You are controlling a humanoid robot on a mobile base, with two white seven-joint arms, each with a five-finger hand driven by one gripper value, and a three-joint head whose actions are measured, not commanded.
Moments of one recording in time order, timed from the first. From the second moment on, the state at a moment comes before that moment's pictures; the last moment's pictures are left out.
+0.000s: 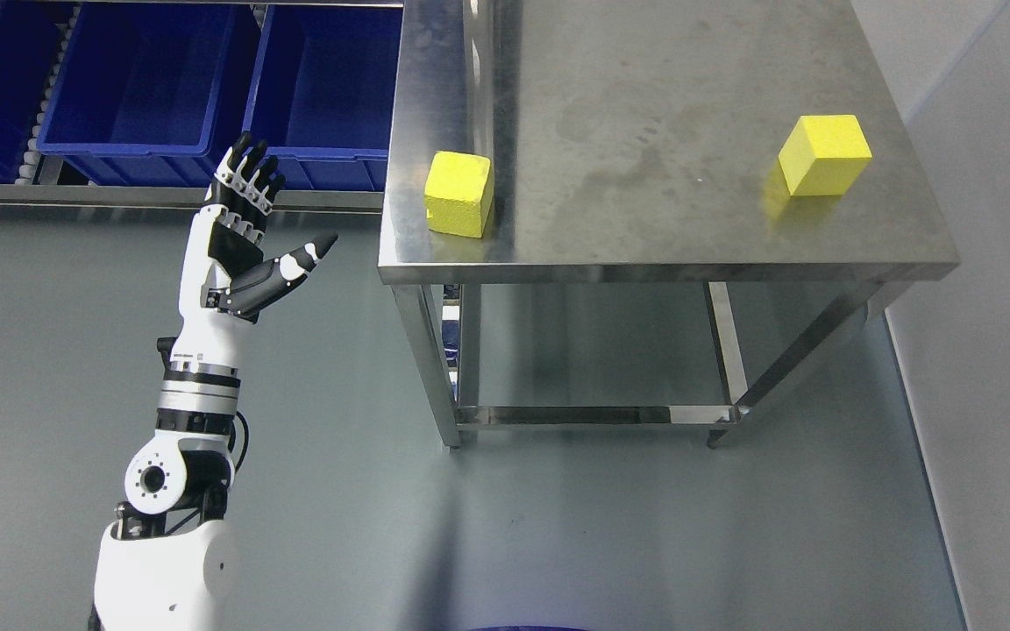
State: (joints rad) left arm -0.09 0.00 0.08 -1.67 0.26 -0.18 -0.23; right arm 0.00 0.00 0.00 0.00 0.00 -0.02 -0.03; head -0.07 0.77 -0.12
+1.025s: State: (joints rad) left arm -0.28 0.11 0.01 -1.58 0.13 -0.05 -0.41; right arm 0.00 0.00 0.00 0.00 0.00 -0.02 -0.03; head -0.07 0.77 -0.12
